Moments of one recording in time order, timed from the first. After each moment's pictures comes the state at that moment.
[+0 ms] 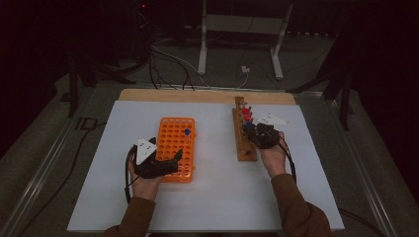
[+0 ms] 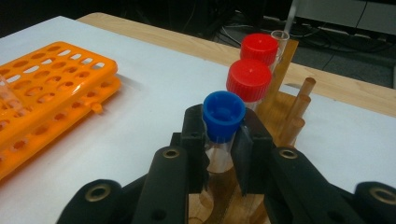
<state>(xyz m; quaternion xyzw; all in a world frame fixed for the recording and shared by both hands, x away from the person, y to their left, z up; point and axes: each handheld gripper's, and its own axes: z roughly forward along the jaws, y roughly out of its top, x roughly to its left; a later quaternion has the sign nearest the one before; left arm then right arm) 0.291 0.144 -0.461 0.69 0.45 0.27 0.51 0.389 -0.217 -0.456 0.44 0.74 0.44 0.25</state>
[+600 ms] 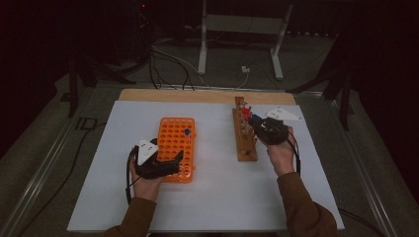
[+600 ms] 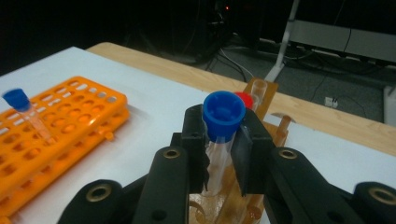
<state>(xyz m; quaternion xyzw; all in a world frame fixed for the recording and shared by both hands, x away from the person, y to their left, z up) 0.291 0.141 -0.464 0.69 0.45 0.27 0.51 0.376 -0.227 -0.415 0.42 0.73 0.47 0.27</state>
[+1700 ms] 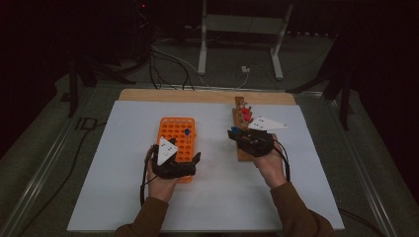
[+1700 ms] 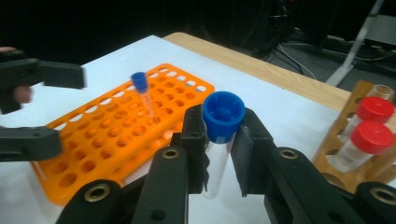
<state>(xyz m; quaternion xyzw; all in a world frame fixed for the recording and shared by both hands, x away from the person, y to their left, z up) 0.295 0.094 -0.459 0.72 0.40 0.25 0.51 0.342 -0.182 -0.410 0.35 0.77 0.49 0.19</state>
